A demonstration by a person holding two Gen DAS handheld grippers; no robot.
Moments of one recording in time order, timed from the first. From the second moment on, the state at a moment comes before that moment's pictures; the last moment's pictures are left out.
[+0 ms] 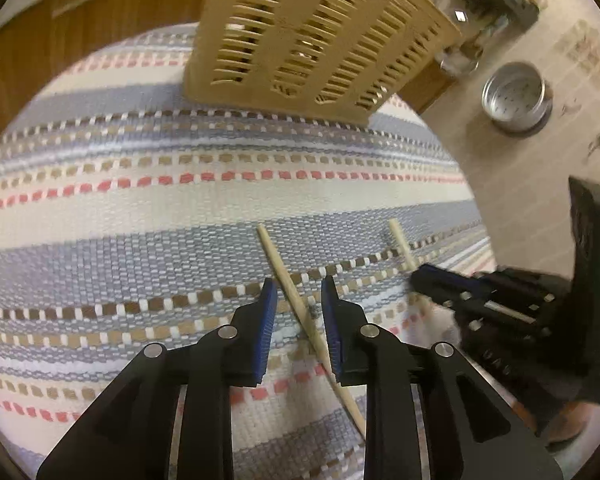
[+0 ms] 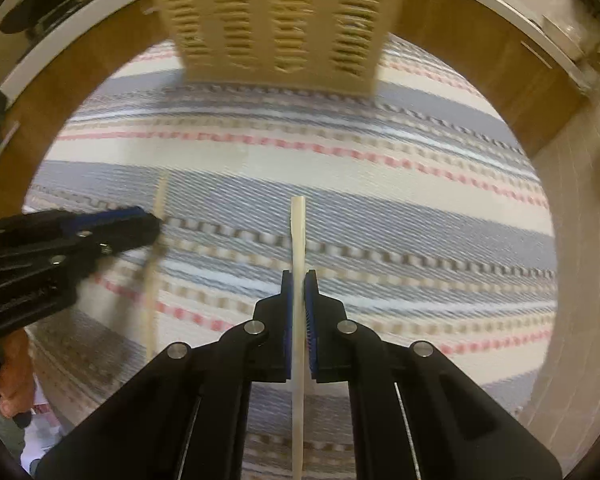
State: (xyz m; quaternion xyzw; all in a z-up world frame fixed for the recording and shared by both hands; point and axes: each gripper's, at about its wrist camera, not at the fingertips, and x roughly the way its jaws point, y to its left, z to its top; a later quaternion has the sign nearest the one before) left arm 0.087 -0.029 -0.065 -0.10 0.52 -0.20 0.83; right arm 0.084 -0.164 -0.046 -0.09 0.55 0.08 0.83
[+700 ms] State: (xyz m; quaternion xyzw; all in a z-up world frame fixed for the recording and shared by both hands) left arm 0.098 -0.052 -0.064 0.04 0.52 -0.24 0.82; right arm 0.089 -0.174 -0.052 -0.10 0.58 0.11 0.80
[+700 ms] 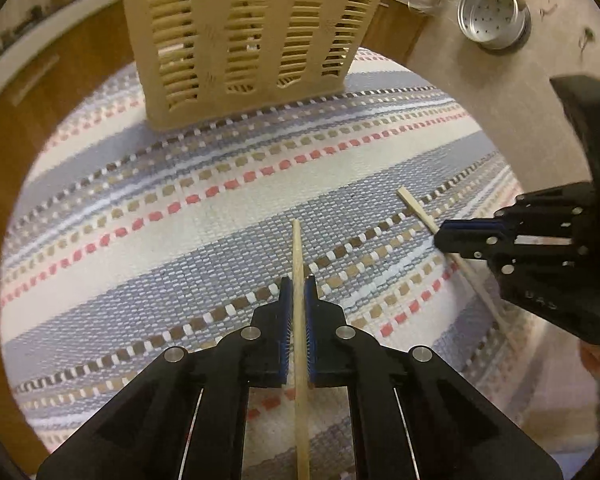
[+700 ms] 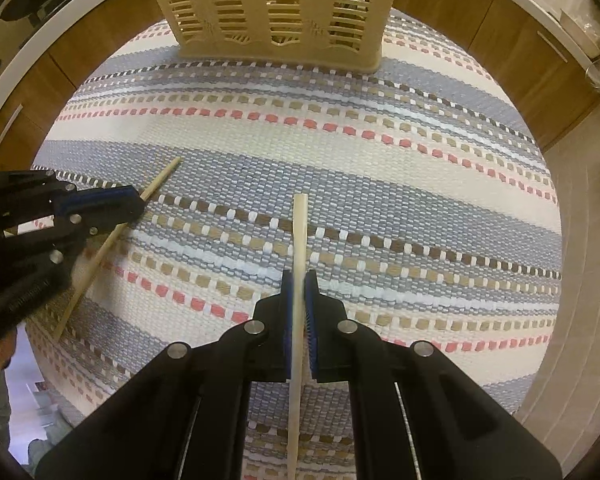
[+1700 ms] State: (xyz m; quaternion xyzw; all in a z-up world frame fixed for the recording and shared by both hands) left arm 0.057 -0.033 0.057 -0.07 0.19 -0.22 0.95; right arm 0.048 -0.182 0.048 -0.03 0.35 0.17 0.92
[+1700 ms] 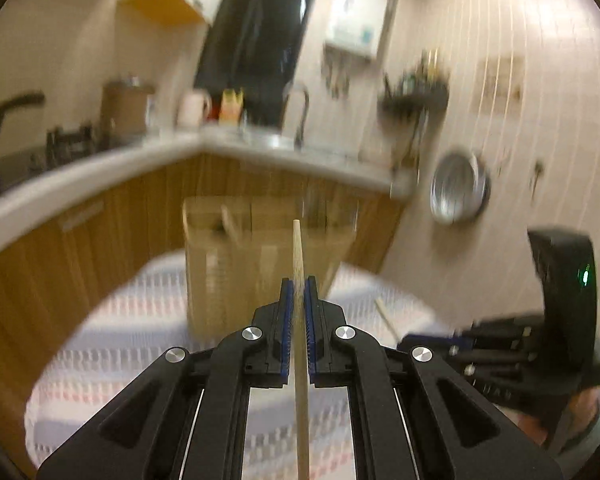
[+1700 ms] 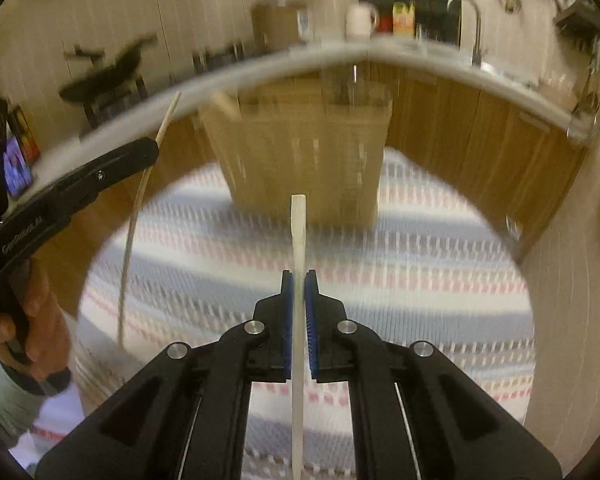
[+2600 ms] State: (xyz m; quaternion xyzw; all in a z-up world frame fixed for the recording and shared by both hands) left arm 0.140 -0.060 0.117 -0.17 -0.07 -0.11 0.98; right arm 0.164 -0.208 0.154 0.06 0.01 0.08 0.99
